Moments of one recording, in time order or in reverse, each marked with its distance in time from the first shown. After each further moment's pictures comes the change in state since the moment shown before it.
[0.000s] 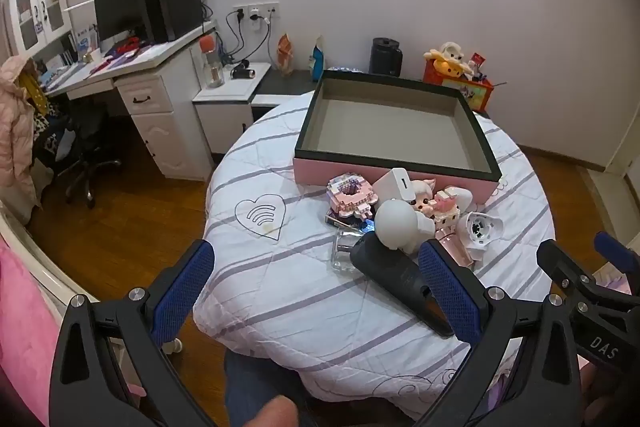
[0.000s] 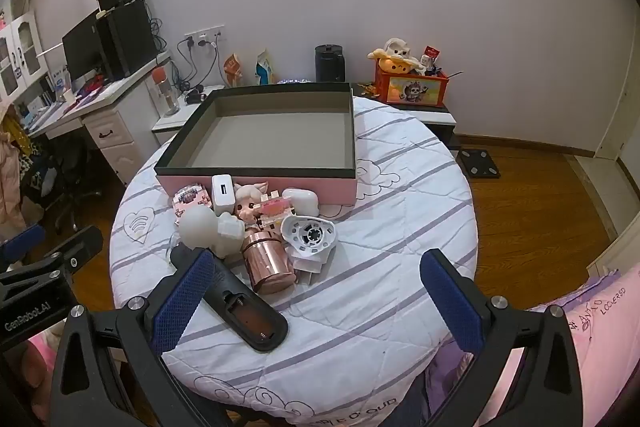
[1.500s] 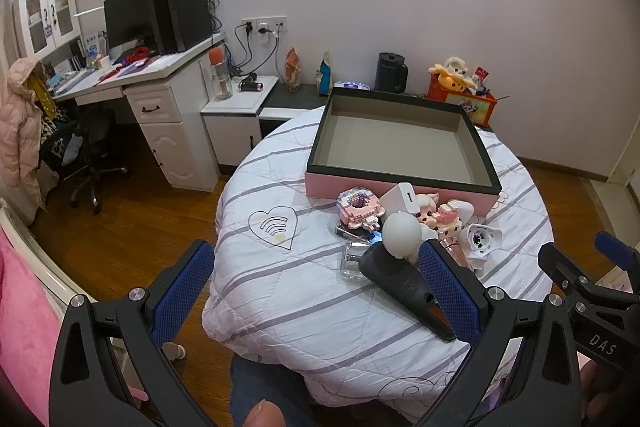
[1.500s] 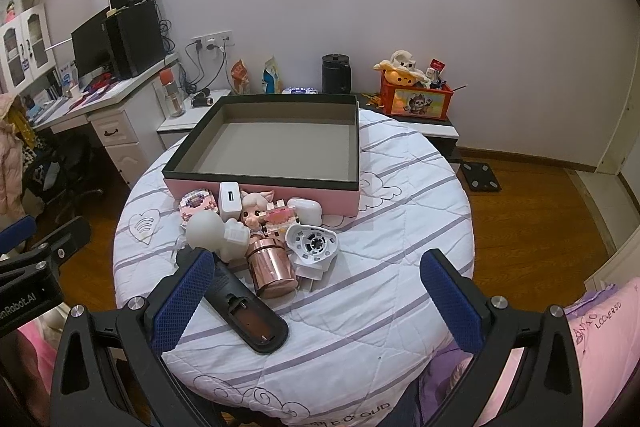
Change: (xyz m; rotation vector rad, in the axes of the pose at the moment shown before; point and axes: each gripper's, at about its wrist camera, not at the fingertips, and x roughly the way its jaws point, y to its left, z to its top) left arm -0.019 0.008 0.002 -0.016 -0.061 0.019; right arm -0.012 0.003 0.004 -0.038 -0.030 0.006
